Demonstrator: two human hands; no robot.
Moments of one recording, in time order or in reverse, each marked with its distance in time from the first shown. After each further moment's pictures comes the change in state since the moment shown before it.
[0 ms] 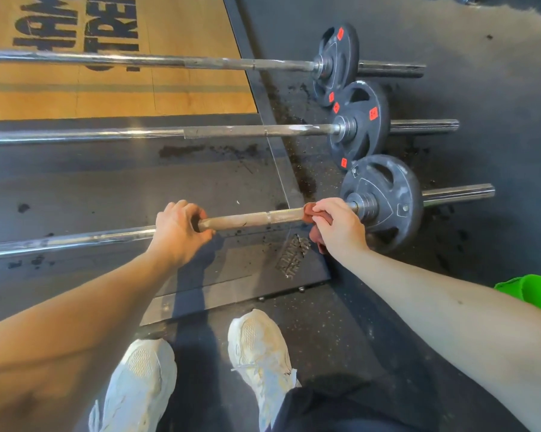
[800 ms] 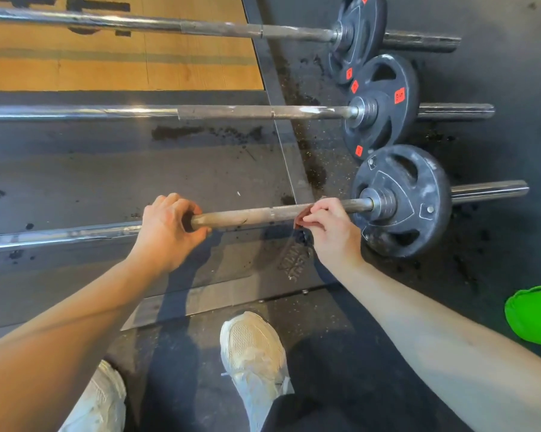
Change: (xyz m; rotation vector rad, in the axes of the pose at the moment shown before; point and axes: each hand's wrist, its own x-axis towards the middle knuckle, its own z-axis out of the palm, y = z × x) left_hand 0.005 -0.011 0.003 0.073 0.039 0.091; right_hand 0.006 0.017 0.040 -0.117 0.057 -0.195
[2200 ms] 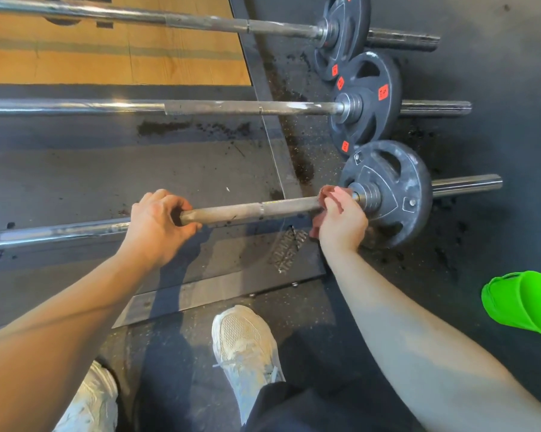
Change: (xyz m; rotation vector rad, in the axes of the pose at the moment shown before) left_hand -0.002 0.013 -0.008 -0.041 -0.029 -0.082; right_hand 0.005 -0.003 -0.003 0.259 0.337 0.585
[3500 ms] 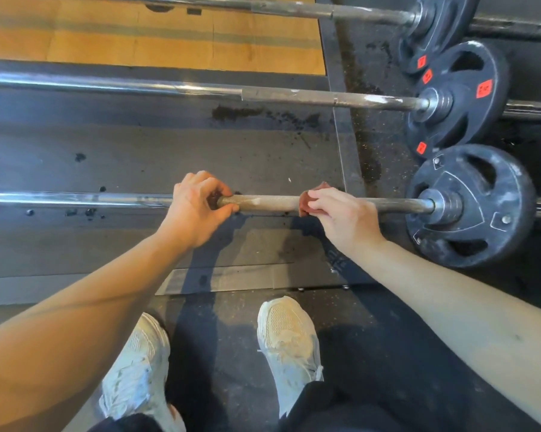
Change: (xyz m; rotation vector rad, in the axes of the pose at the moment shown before) left_hand -0.014 -0.045 -0.018 -0.026 0.070 0.032; right_hand -0.027 -0.046 0.034 -0.341 -0.465 -0.997
